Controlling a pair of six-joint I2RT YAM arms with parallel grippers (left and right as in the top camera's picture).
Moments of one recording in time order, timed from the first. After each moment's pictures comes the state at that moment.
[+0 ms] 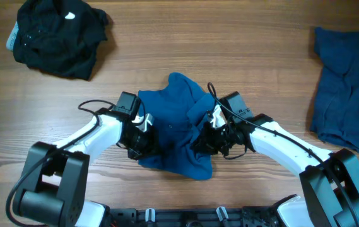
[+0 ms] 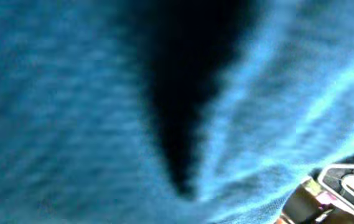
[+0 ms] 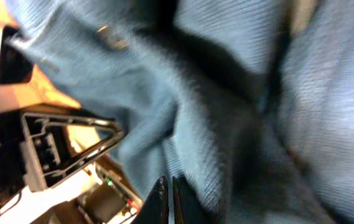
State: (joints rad) left arm -0.30 1.65 0.74 -0.65 0.64 -0.53; right arm 0.47 1.57 0.70 -0.37 -0.73 0.85
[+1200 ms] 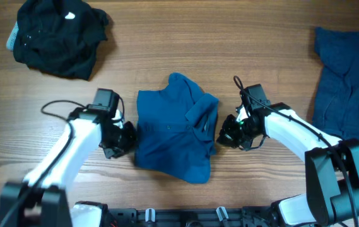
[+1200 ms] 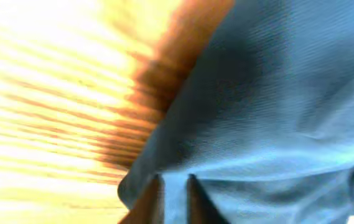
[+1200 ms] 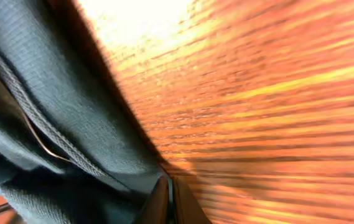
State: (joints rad) left arm -0.15 1.45 0.77 -0.87 0.35 -0.64; right arm 0.25 1.64 0.76 -0.59 -0.51 0.77
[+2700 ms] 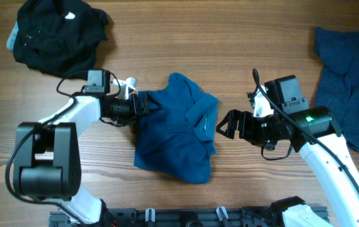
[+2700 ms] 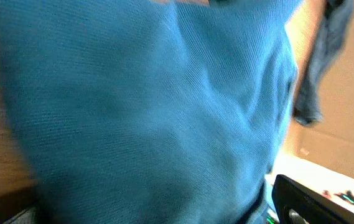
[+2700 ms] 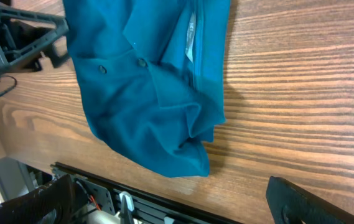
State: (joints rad) left arm -0.05 1.83 0.89 -0.42 0.82 -0.25; right arm 0.25 1.19 1.02 -1.09 -0.46 0.47
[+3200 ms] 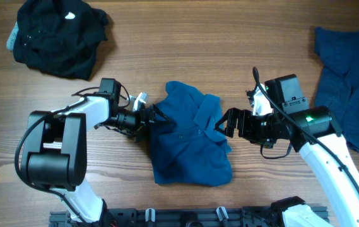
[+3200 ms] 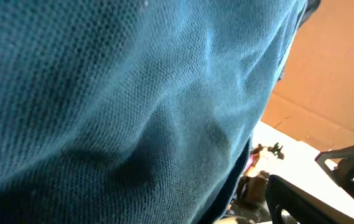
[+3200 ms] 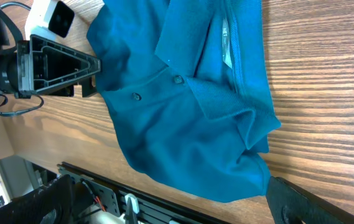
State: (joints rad) left arm -0.10 1.90 0.87 -0.55 1.02 -0.28; right arm 0.25 1.19 1.02 -1.07 -0.48 0.47
